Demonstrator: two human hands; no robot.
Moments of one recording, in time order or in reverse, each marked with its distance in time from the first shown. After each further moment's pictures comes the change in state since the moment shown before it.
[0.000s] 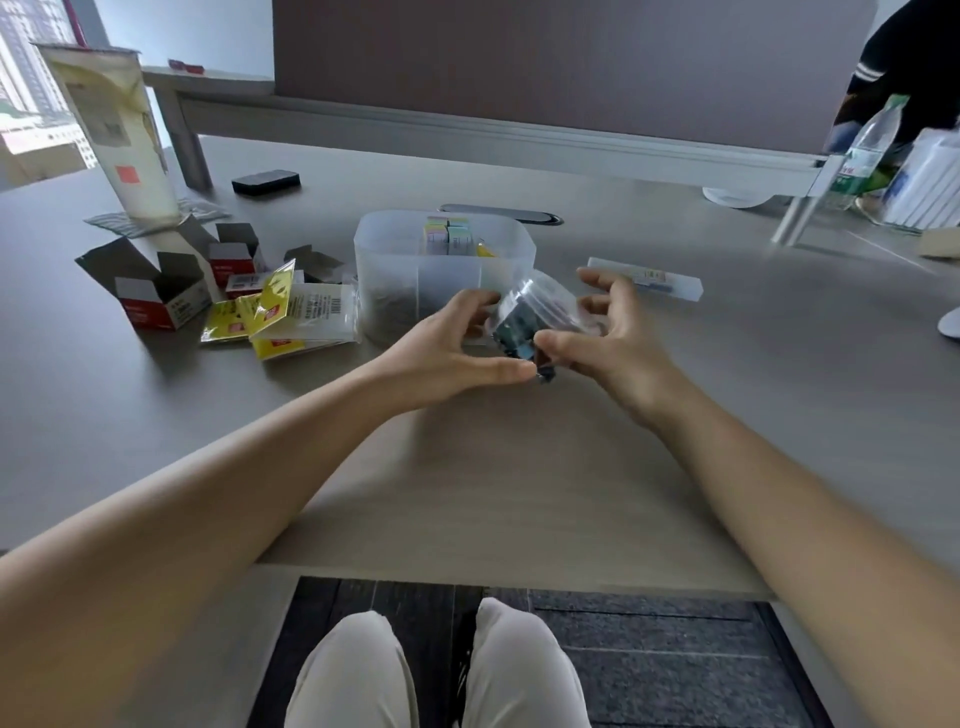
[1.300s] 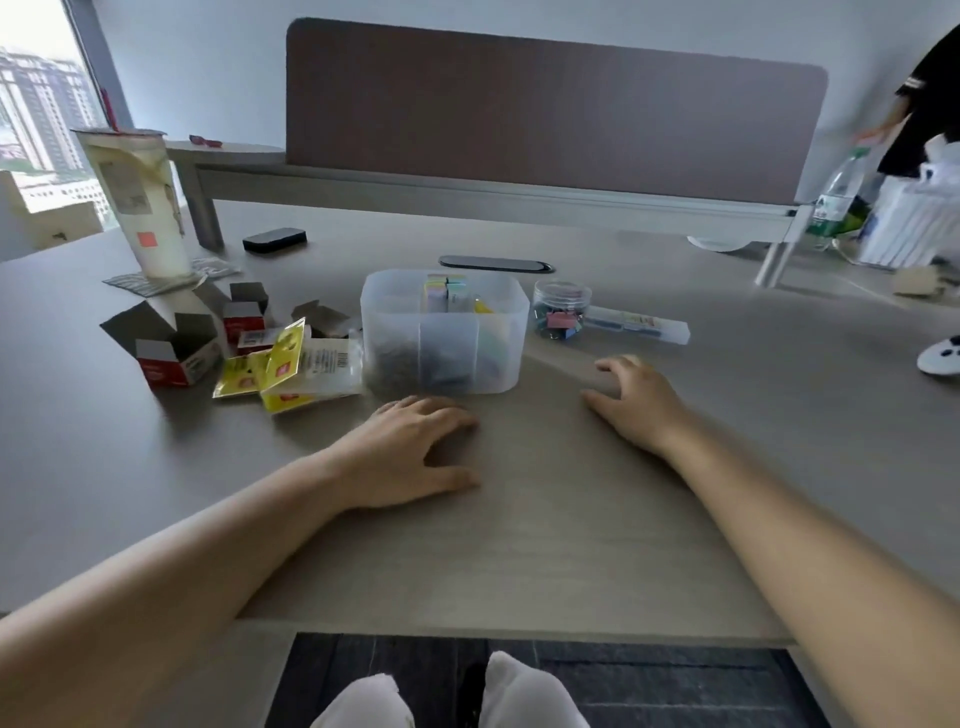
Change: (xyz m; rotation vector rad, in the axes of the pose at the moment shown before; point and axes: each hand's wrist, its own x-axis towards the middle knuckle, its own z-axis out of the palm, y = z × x) left_hand -0.025 -0.011 -0.016 0.738 -0.189 0.031; right_hand 0.032 0.037 -0.038 -0.879 0.017 0.049
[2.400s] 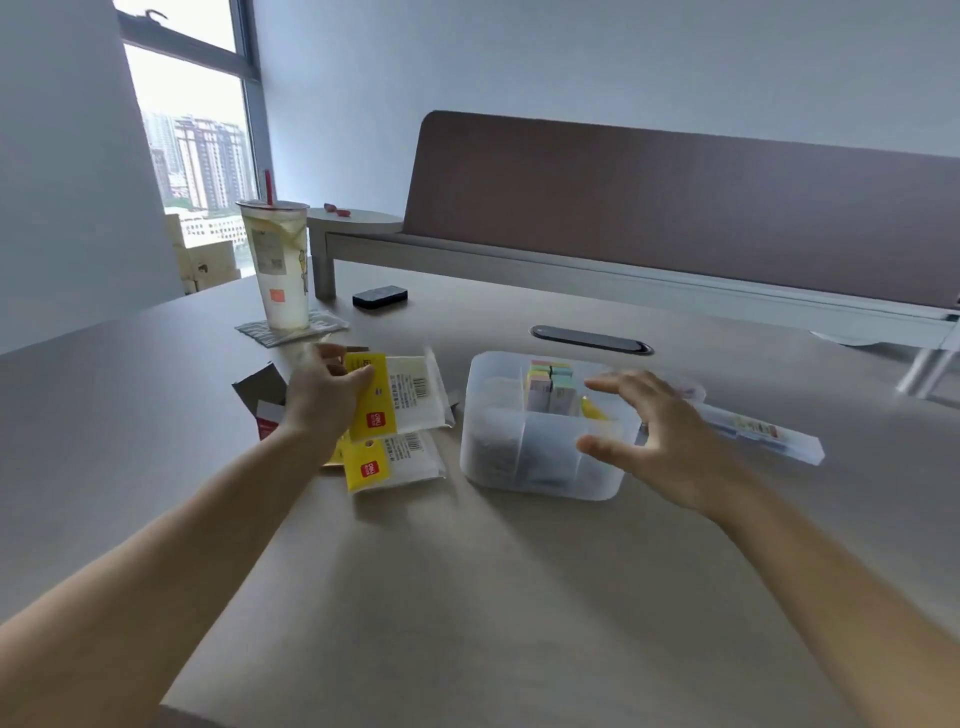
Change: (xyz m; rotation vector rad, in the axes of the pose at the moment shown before) left_hand 0.006 -0.119 -0.064 -1.128 0.974 -0.663; right_hand 0.023 -0.098 -0.023 0.212 -0.022 -0.452
